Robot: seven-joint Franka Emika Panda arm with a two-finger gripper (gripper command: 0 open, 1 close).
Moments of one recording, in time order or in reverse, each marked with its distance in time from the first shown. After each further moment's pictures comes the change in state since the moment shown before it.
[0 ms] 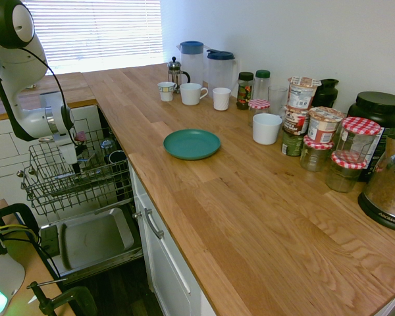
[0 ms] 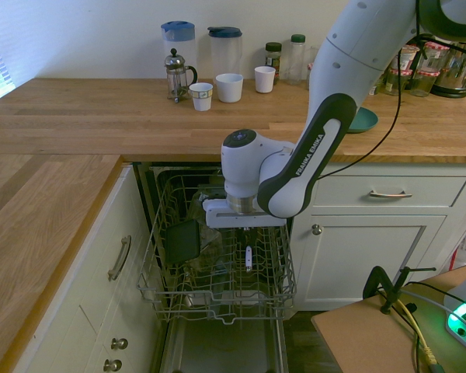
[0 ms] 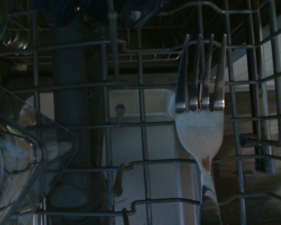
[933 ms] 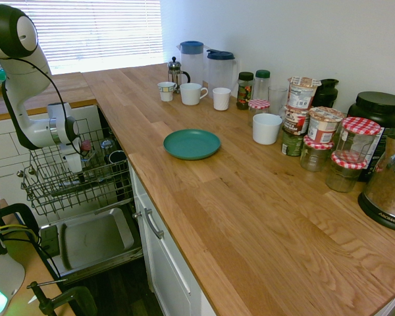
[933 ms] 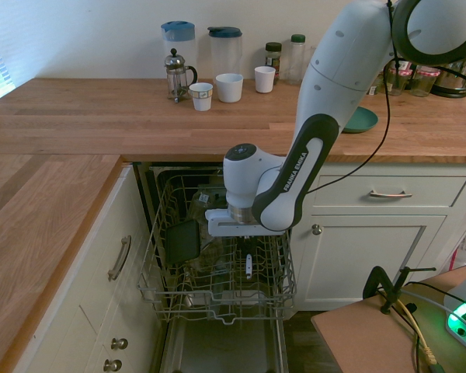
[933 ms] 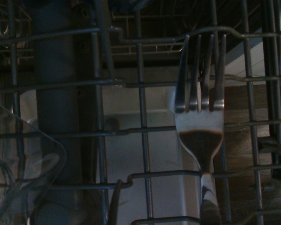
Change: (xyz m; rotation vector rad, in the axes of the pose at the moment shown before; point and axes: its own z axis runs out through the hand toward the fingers) arm 0.003 -0.005 0.031 -0.014 -0.007 0.008
